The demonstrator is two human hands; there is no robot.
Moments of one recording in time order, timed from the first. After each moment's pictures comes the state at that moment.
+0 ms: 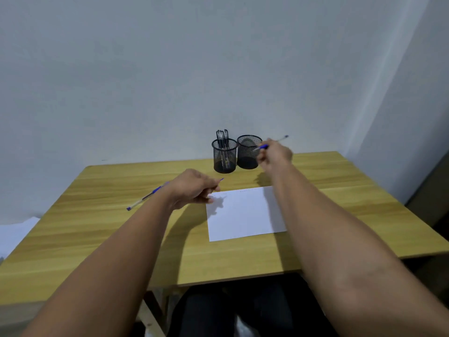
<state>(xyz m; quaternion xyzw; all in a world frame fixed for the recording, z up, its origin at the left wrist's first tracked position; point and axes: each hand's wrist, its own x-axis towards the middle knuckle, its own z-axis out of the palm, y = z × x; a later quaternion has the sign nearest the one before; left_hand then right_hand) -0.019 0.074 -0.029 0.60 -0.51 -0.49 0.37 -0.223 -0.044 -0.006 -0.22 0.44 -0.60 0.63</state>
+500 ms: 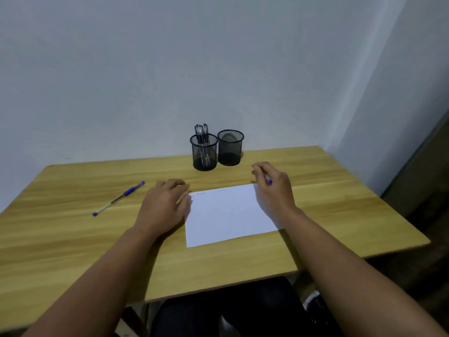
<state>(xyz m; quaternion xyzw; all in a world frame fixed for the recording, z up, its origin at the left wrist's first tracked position) 0.001 0.064 -0.120 0.63 -0.73 0.06 0.25 -0.294 -0.006 -0.110 -0.65 0.52 -0.50 0.22</state>
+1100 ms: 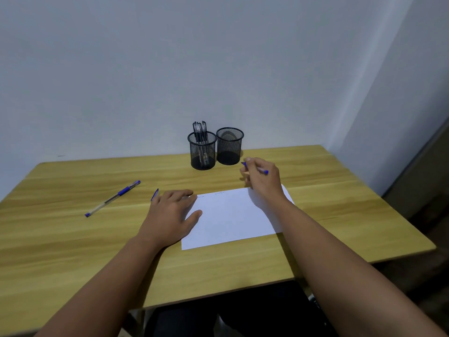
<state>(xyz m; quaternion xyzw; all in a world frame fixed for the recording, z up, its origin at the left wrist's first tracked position) -0.017 0.068 -0.143 0.63 -0.75 0.01 0.22 -0.267 -0.038 -0.100 -0.53 0.48 -0.56 0.43</state>
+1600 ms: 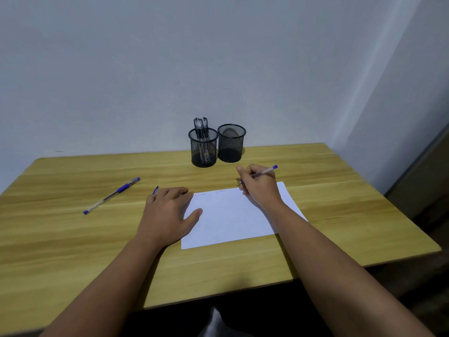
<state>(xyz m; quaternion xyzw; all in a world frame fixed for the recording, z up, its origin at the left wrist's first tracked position) -0.016 0.070 -0.146 0.65 -0.72 0.05 0.23 -0.264 -0.043 -0.131 -0.54 0.46 -0.51 0.49</state>
